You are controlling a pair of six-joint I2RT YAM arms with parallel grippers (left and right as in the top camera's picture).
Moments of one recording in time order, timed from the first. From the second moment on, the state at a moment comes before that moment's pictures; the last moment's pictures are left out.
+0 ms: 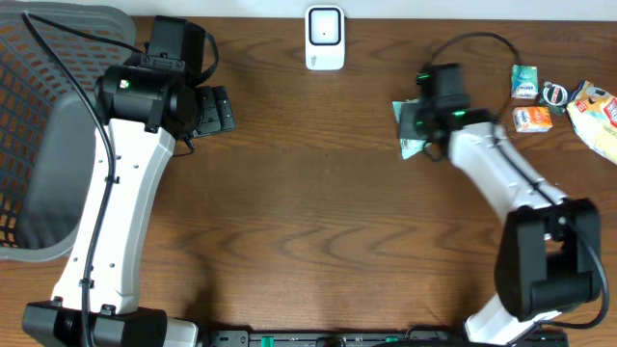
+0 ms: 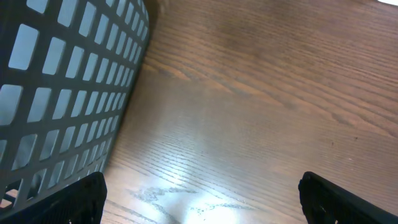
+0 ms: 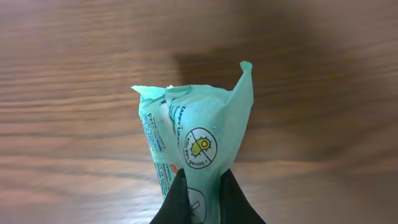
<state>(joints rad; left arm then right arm) -0.17 1.60 1.75 -1.34 -0.21 -0.38 0.25 1.81 1.25 -0.46 0.19 0.26</state>
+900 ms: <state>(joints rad) -0.17 1.60 1.75 -1.34 -0.21 -0.38 0.65 2.04 1.44 -0.61 0.69 0.31</state>
